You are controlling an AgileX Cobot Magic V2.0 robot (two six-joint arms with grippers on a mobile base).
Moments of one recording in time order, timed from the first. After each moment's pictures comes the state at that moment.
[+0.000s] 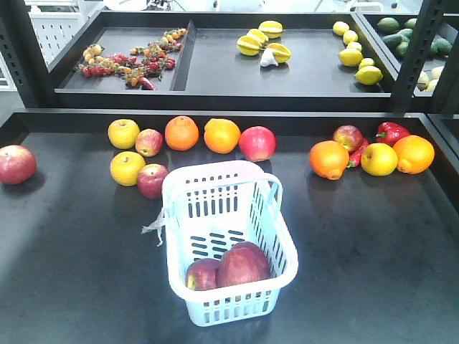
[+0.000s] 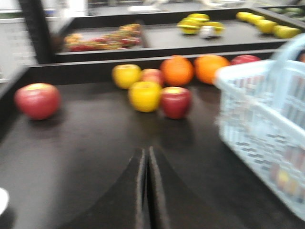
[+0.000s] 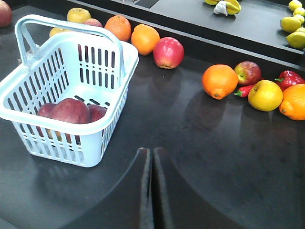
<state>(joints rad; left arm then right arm) -0.08 -0.01 0.02 0.01 0.27 -0.02 0.34 0.23 -0.46 -0.02 0.73 -0.10</state>
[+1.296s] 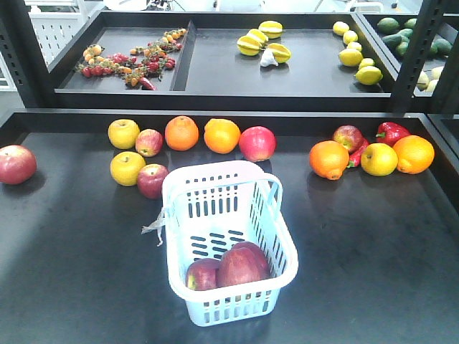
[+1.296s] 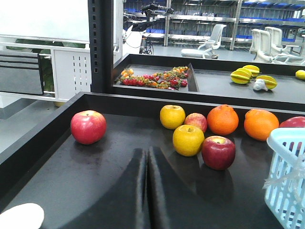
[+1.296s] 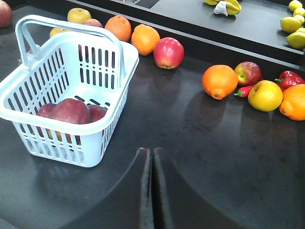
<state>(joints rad) 0.11 -0.01 0.02 -0.07 0.13 -0.03 0.34 0.23 -0.46 -0.02 0.73 -0.10</state>
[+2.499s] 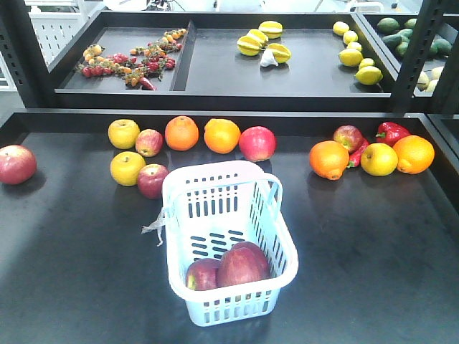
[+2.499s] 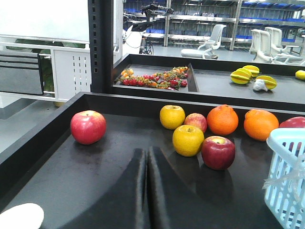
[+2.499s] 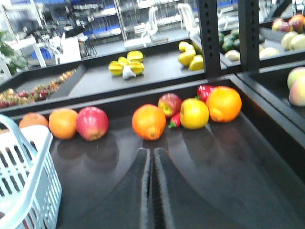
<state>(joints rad) 0.11 -0.01 0.02 -0.07 0.13 -0.03 -0.04 -0.01 0.03 -0.07 0.15 0.25</state>
